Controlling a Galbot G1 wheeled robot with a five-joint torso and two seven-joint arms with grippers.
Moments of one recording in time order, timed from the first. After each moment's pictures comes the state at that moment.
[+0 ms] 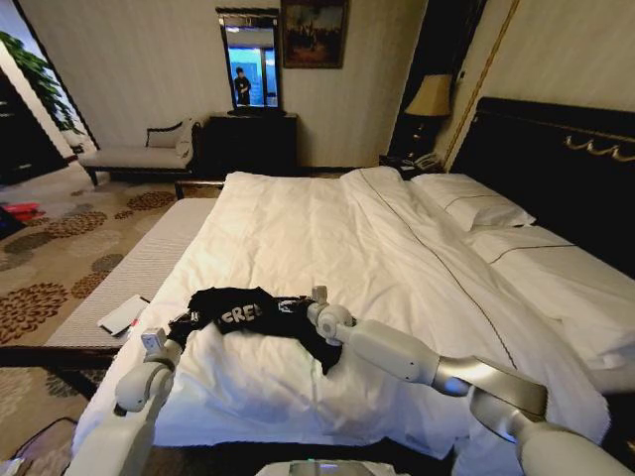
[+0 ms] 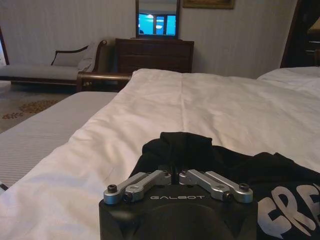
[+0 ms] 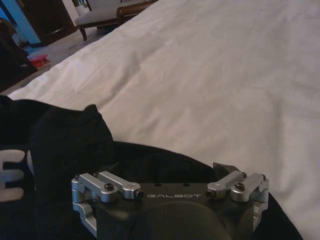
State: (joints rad) left arm 1.36 -1.13 -0.68 -1.85 -0.51 0.28 -0.02; right arm -0.36 1.13 -0.70 1.42 1.26 -0.24 0.39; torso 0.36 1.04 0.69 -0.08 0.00
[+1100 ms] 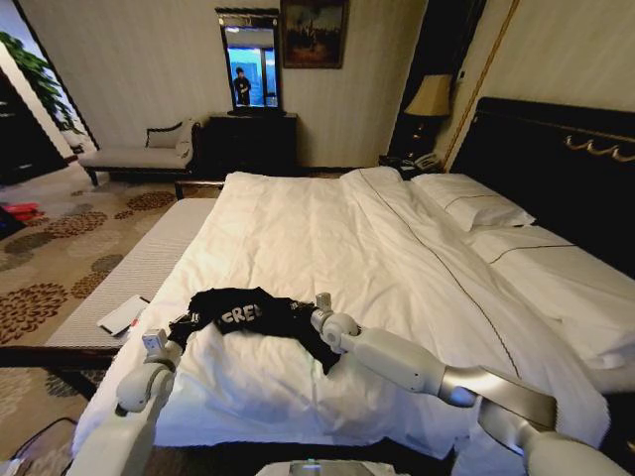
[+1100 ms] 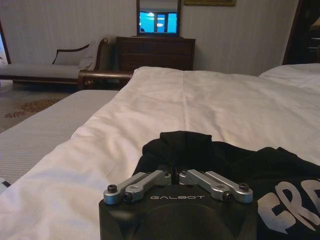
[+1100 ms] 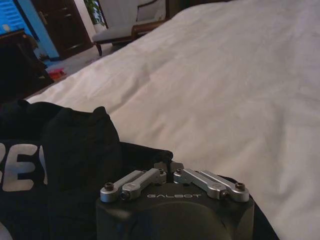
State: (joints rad) left arm 1.37 -1.13 -0.68 -1.84 -0.50 0.28 -0.02; right arm -0.40 1.10 -0.69 1.43 1.17 -0.15 0.29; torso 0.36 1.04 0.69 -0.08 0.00
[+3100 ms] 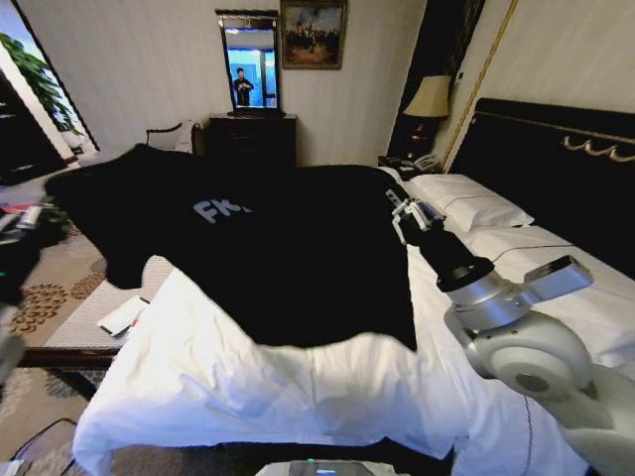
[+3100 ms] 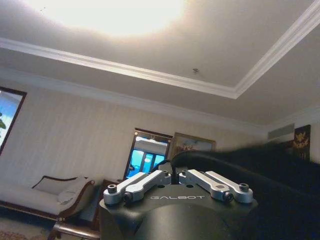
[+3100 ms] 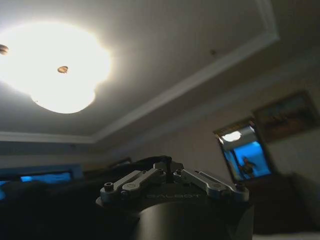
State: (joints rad) left arm 1.41 -0.93 -1.53 -2.51 -1.42 0.50 -0.25; right arm -1.09 0.52 0.51 2.51 1.36 0.09 0.29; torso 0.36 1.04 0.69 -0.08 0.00
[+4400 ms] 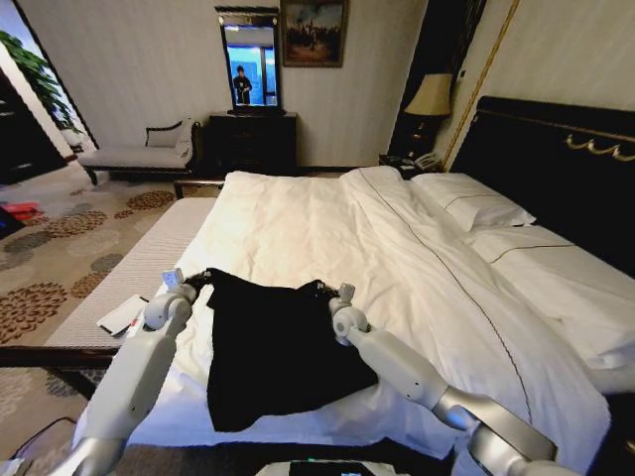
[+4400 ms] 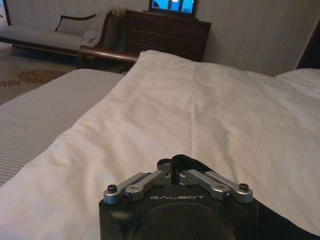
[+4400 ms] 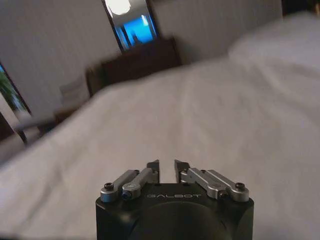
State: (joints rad) left arm 0.90 -1.04 -0.49 -1.58 -0.74 0.49 -0.18; right arm -0.58 1.15 -0.28 1.46 1.00 -0.01 0.45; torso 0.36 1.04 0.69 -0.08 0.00
